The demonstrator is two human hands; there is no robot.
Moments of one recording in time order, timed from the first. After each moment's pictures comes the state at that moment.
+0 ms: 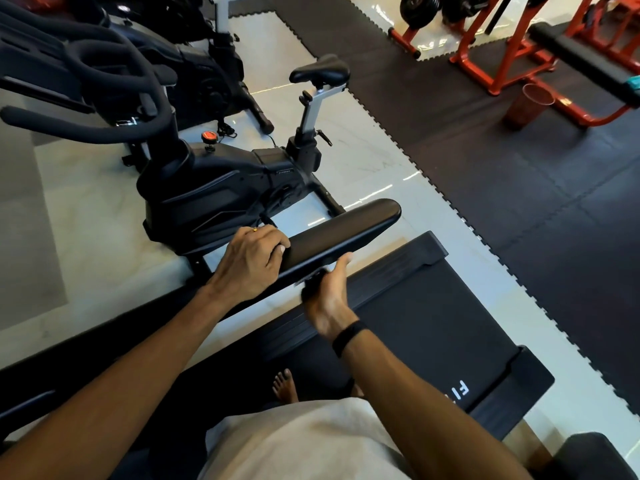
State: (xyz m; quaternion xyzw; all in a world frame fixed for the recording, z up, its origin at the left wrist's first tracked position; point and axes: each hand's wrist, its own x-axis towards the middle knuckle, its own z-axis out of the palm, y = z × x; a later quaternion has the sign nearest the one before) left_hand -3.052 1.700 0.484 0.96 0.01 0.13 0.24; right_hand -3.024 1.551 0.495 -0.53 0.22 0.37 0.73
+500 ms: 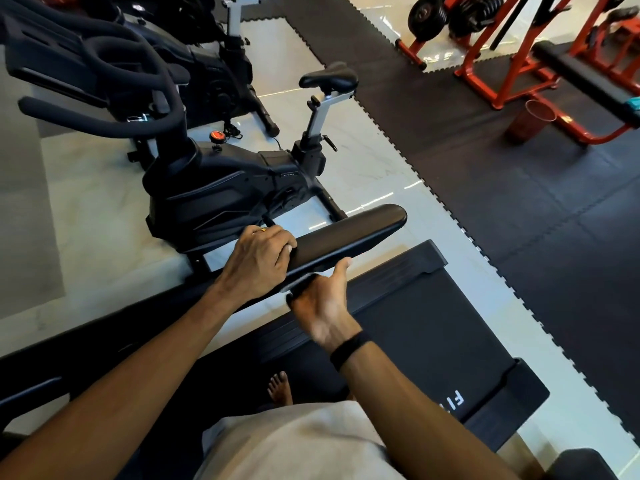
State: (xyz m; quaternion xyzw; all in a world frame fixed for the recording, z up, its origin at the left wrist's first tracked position) left_hand -3.054 1.697 0.481 0.96 0.02 0.16 0.23; right_hand -3.036 1.551 0.507 -0.49 0.19 0.41 0.74
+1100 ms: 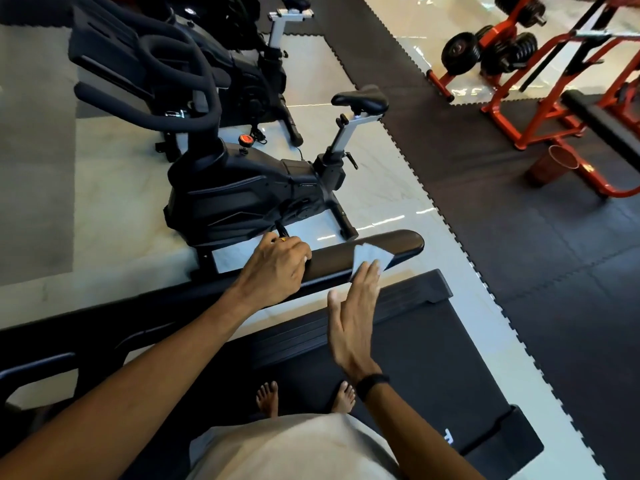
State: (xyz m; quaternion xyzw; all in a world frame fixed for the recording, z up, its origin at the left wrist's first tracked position) left_hand -3.057 1.693 0.482 0.96 0.04 0.17 0.20; right_hand -3.031 1.506 0.458 -0.88 -0.25 0.06 0.39
